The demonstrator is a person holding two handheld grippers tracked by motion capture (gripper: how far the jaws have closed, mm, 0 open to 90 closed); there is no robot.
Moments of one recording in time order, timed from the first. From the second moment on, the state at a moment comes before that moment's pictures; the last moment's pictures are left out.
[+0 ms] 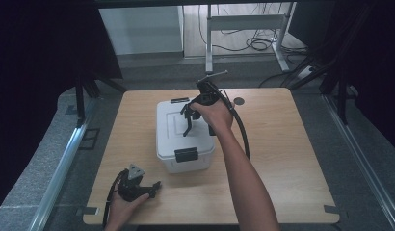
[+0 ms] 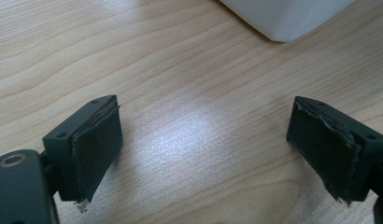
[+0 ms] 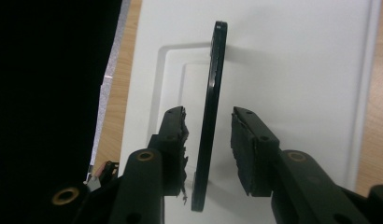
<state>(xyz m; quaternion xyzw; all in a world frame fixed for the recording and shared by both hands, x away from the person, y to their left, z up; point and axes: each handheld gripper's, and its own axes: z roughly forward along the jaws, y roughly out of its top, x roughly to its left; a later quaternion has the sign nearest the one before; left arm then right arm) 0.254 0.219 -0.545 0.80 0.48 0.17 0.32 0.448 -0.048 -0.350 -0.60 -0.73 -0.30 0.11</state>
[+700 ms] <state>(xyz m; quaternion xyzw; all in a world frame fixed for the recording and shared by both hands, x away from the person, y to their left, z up) 0.254 0.219 -0.545 0.80 0.48 0.17 0.32 0.412 -0.114 -0.337 -0.56 -0.74 -0.37 0.09</state>
